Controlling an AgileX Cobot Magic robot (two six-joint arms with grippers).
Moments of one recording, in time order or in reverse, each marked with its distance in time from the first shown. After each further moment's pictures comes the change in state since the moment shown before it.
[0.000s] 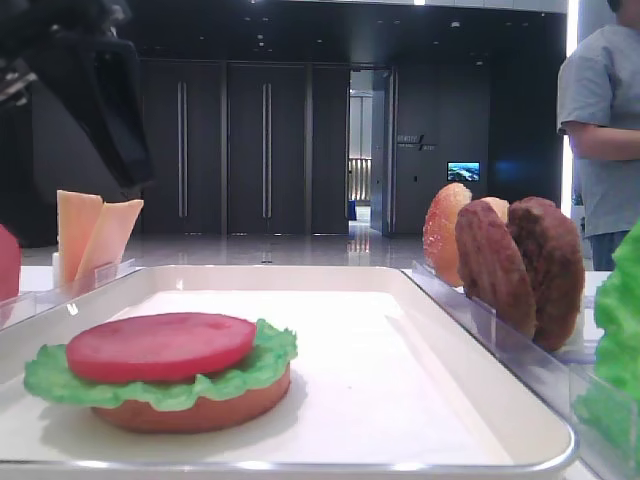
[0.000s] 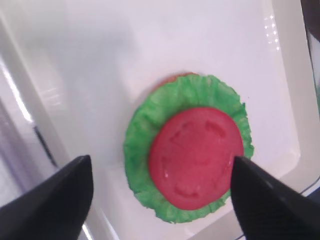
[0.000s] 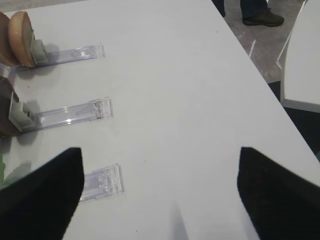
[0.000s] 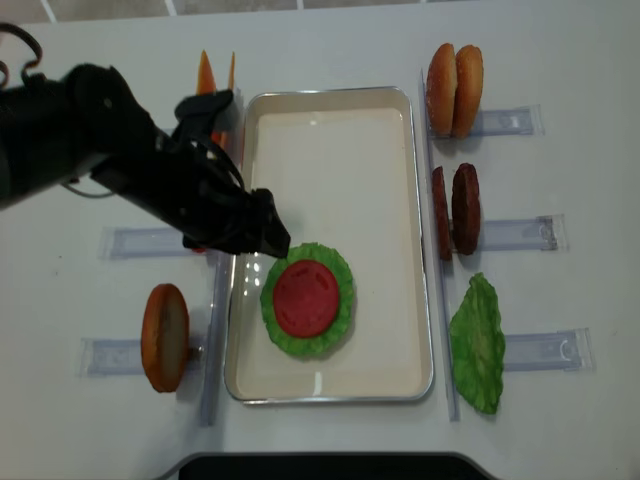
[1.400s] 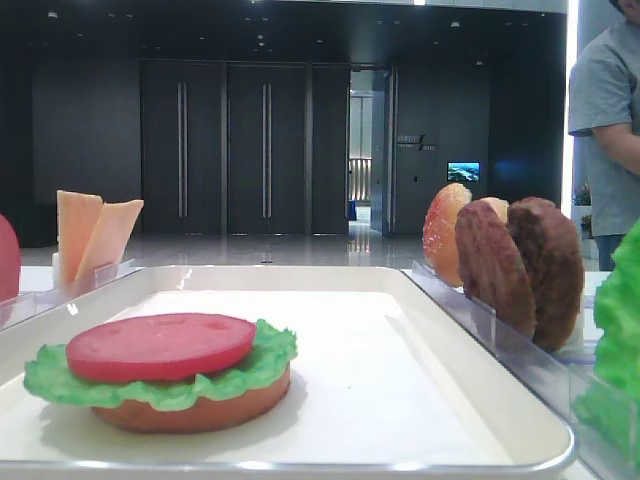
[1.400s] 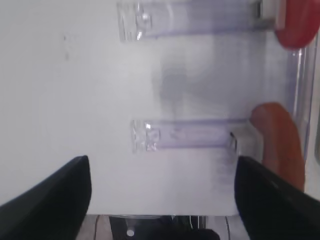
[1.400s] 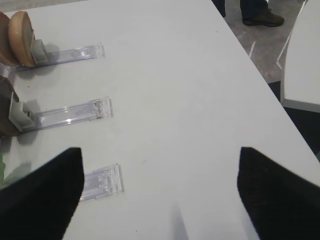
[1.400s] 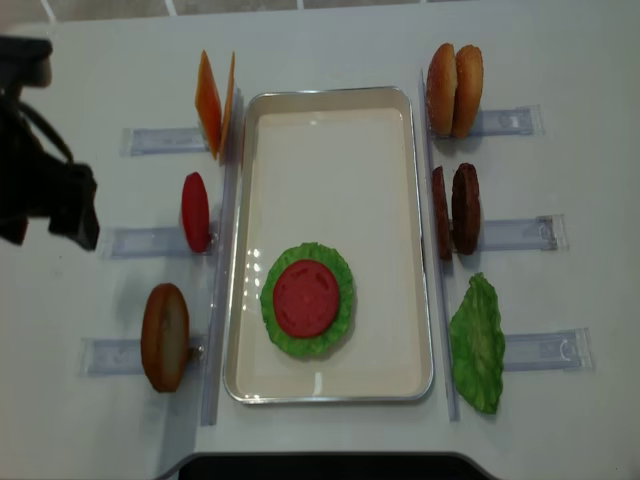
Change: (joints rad) left arm 0.300 -0.270 -0.113 0.677 0.501 -0.341; right arm 0.000 0.000 0.000 0.000 -0.001 0.000
